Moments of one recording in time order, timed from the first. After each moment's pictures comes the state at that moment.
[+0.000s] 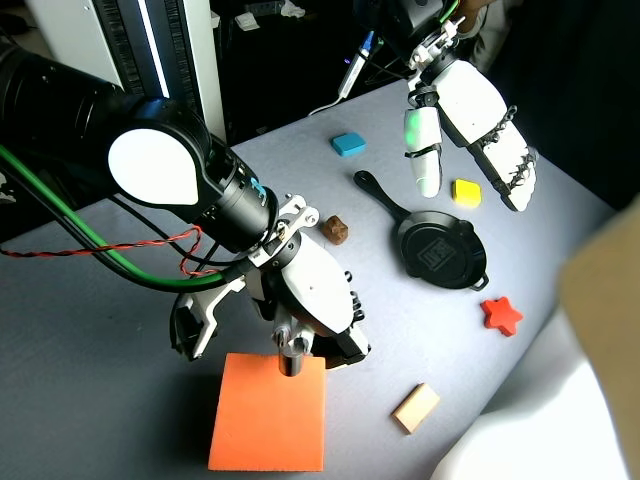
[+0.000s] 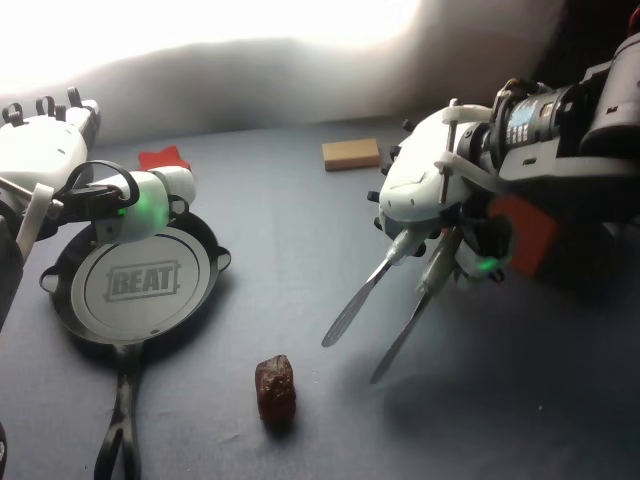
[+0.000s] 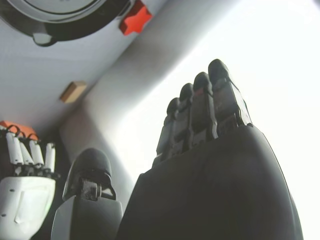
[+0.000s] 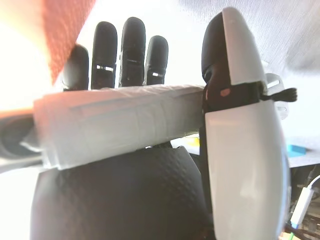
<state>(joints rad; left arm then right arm) 0.31 -0.87 0.63 -1.58 -1.18 2.17 -0.13 -1.33 1.20 -0.40 -0.50 -0.99</state>
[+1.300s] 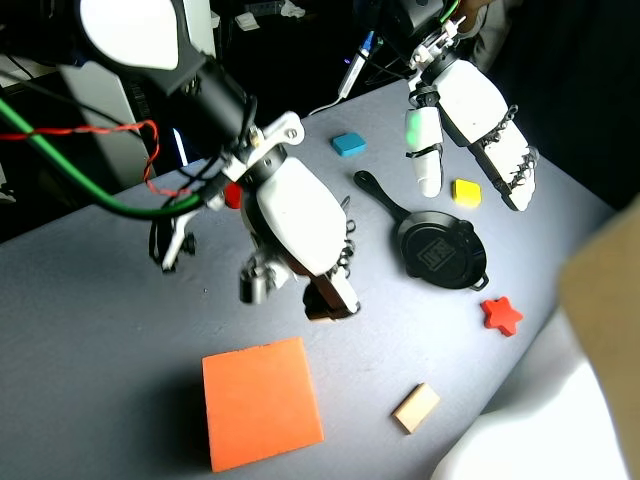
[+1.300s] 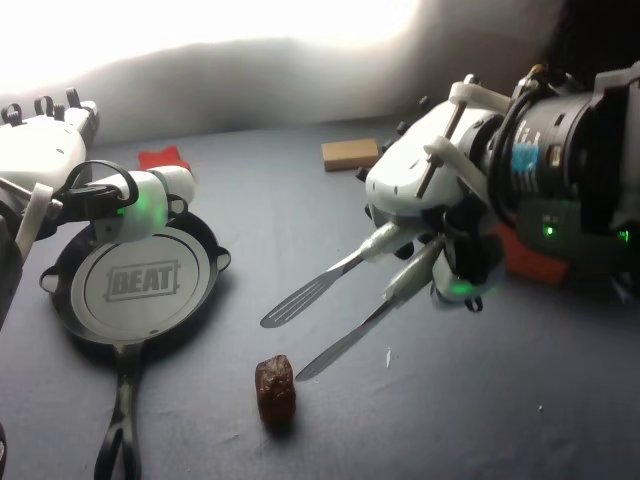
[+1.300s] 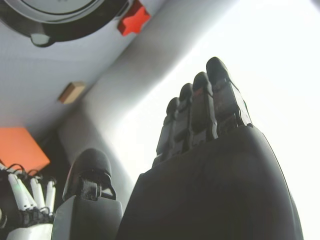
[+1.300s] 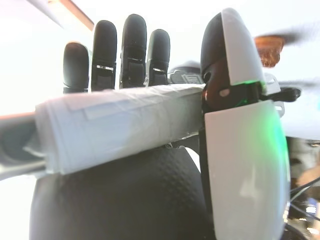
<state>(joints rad) 0.31 -0.87 0.63 -1.58 -1.18 2.17 -0.03 -1.24 0.84 -0.85 -0.81 -0.26</state>
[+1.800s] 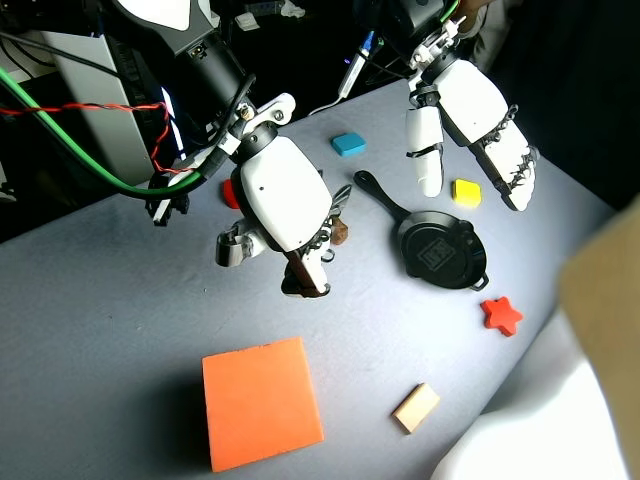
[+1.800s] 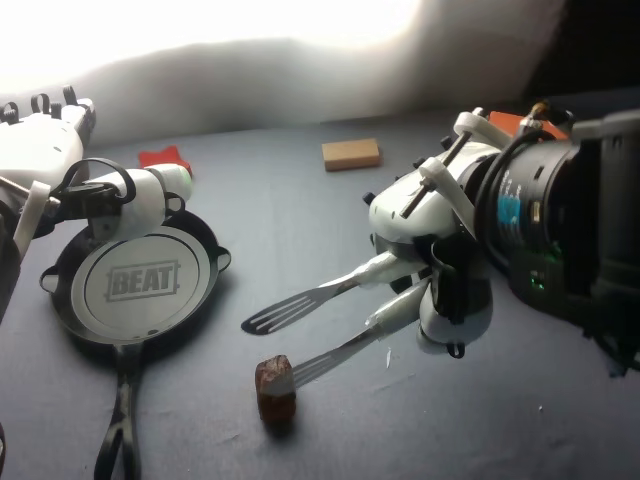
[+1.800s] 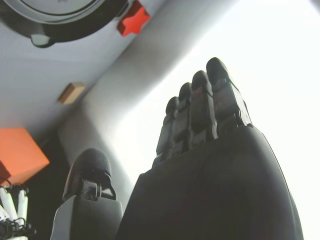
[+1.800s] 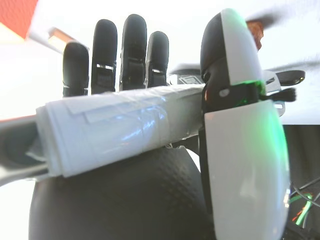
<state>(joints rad) 0.31 -0.87 0.63 -1.58 -1.18 2.17 -0.04 -1.27 0.78 -0.92 -0.96 0.05</state>
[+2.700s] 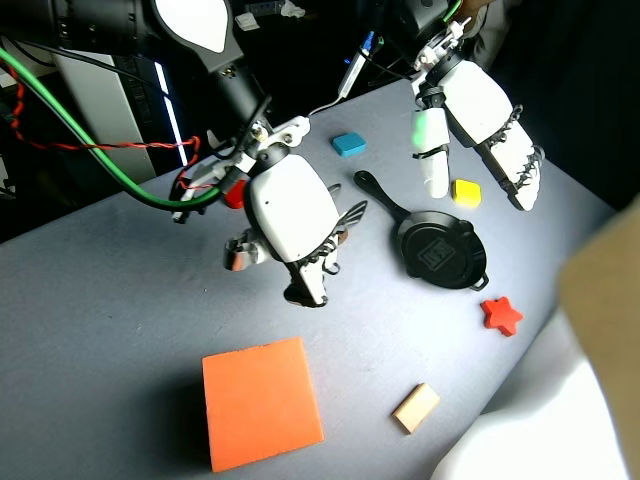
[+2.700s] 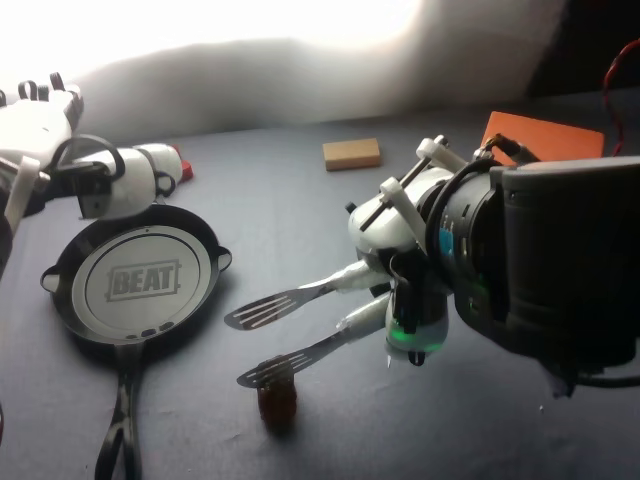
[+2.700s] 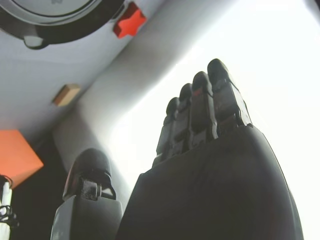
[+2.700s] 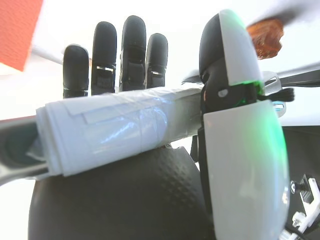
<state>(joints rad) 0.26 -0.87 0.66 -1.61 -1.18 2.20 -0.11 -1.39 0.87 -0.98 -1.00 0.16</state>
